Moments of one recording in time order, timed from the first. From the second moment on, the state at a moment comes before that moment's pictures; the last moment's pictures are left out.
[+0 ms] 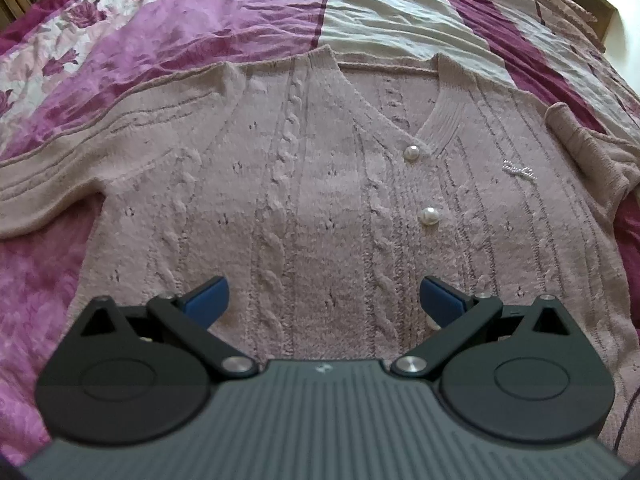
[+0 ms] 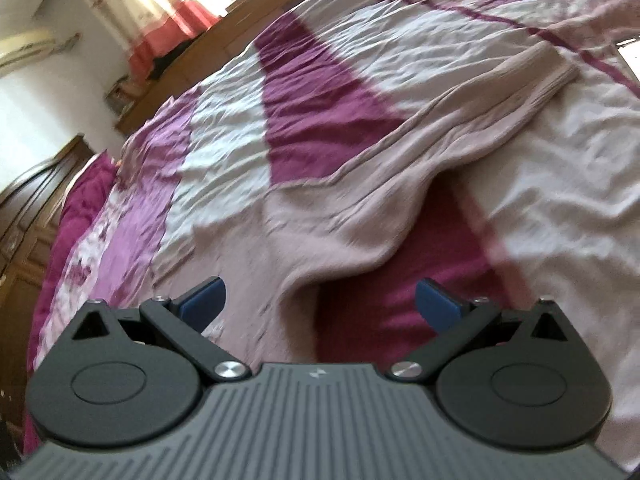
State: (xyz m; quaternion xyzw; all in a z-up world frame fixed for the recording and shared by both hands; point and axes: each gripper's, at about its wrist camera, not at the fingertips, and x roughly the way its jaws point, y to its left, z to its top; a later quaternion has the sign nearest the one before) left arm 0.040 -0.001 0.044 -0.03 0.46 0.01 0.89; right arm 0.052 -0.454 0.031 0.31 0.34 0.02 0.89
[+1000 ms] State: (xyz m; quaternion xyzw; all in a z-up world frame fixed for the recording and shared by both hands) left arm 0.049 -0.013 0.011 0.00 0.49 0.03 0.87; right arm 0.146 -0.572 -0.025 0.45 0.27 -0.07 0.85
